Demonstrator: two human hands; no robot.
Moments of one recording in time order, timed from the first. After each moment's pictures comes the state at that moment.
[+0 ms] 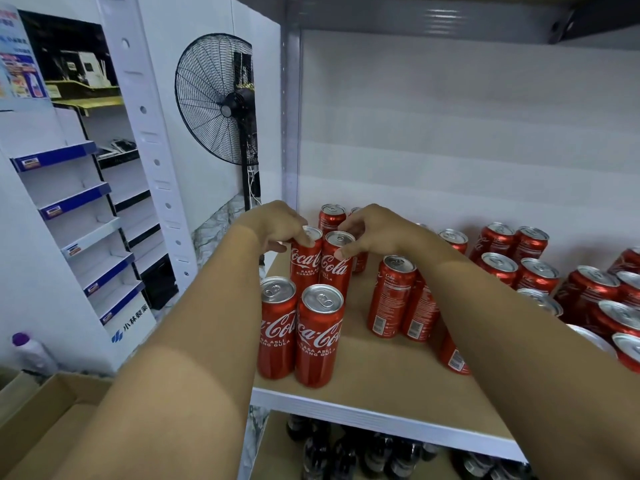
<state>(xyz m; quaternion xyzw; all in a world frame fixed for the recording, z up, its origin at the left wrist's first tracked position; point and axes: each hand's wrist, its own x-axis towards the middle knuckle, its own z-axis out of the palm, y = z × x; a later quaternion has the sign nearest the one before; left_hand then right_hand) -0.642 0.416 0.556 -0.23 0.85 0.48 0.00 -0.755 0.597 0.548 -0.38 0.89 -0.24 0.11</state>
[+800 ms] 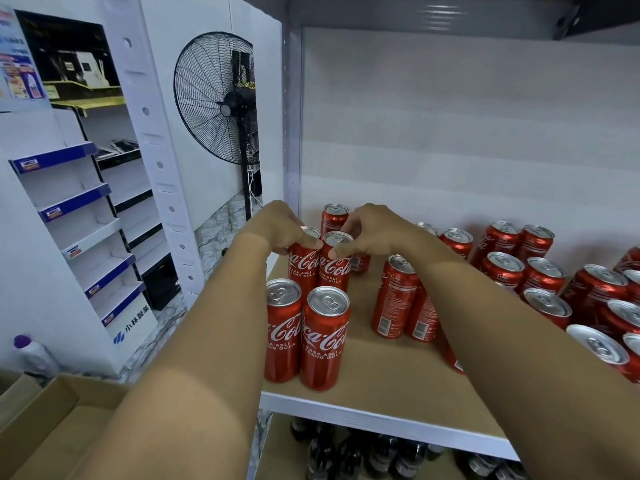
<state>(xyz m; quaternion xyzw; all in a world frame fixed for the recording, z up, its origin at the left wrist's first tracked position) -0.640 0.414 0.551 -0.22 0.87 0.43 -0.04 -0.751 0.587 0.547 -0.38 0.89 -0.23 0.10</state>
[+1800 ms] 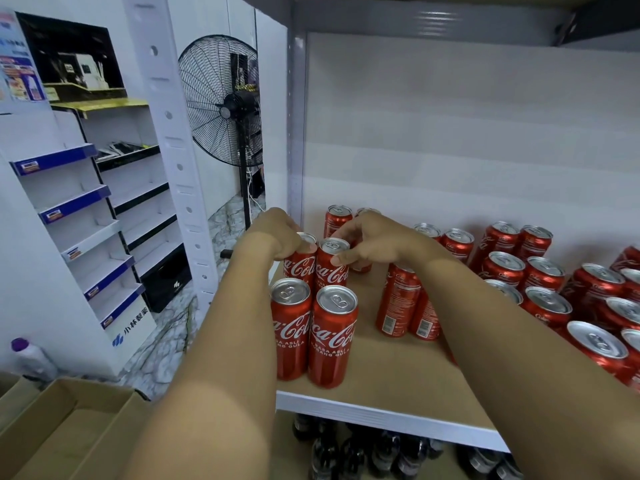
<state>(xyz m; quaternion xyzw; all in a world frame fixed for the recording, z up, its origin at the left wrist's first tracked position) -0.615 0.415 0.550 -0.24 0.89 0.38 -0.07 -0.736 0.586 0.539 -0.39 0.83 -0.33 0.19</state>
